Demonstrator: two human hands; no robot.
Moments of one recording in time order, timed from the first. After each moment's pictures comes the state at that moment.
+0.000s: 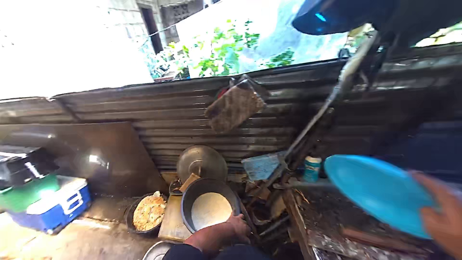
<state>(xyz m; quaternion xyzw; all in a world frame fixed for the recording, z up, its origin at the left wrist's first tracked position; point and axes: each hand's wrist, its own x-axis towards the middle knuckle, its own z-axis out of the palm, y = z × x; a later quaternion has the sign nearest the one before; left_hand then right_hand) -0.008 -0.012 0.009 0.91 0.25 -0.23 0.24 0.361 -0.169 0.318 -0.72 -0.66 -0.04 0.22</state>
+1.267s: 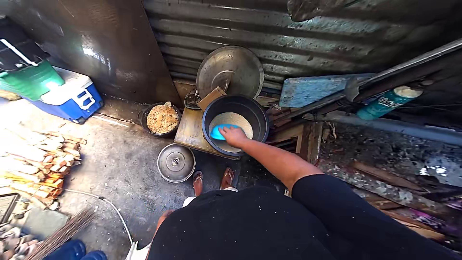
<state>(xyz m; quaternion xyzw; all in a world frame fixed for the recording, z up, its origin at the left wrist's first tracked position) -0.419 -0.410 -0.087 0.23 0.69 0.23 0.65 -0.053 0.028 -0.022 -0.45 -0.85 0.21 -0.16</state>
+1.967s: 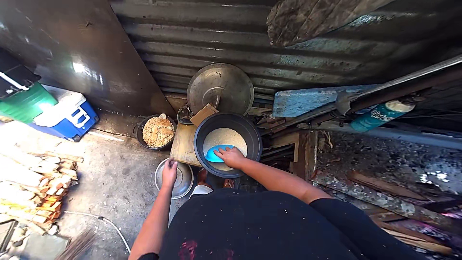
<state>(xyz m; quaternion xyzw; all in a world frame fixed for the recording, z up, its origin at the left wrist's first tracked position) -0.342 -0.057 -0.020 0.35 0.76 0.31 0.45 -0.032 0.042 -0.025 -0.38 -0.85 0.28 -0.21</state>
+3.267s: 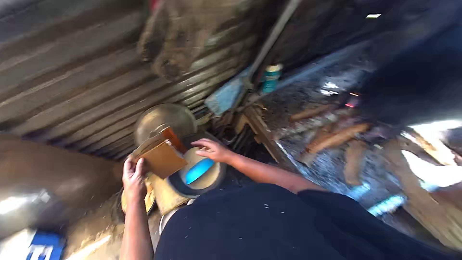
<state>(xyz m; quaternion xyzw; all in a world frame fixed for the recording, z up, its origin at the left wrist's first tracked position) -0.275 0.126 0.137 0.55 0.49 0.46 0.50 0.029 0.037 0.082 -0.54 -0.58 0.45 0.41</state>
